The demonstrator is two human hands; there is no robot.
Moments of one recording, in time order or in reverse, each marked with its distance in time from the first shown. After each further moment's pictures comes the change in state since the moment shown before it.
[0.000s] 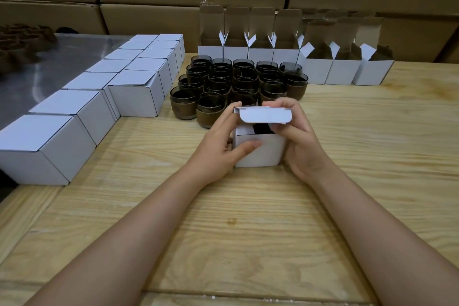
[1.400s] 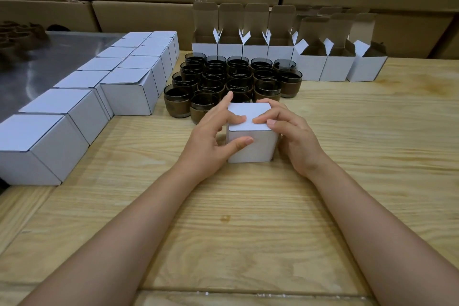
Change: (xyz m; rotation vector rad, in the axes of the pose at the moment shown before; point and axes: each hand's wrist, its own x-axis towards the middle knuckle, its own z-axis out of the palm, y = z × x) left_hand -0.003 0.004 -0.003 0.048 0.107 0.028; right_hand 0.001 0.000 -0.012 -0.236 -0.085 0.033
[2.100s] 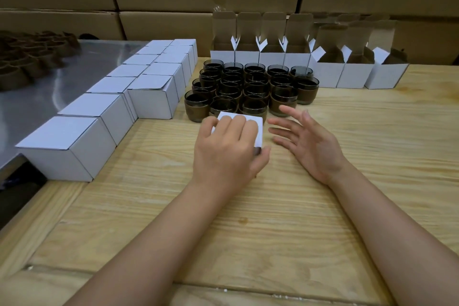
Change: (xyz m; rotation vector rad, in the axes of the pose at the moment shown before) left_hand -0.015 0.043 -0.003 1.059 0.341 0.397; right_hand 0.003 0.008 -0.011 0.246 0.040 0.168
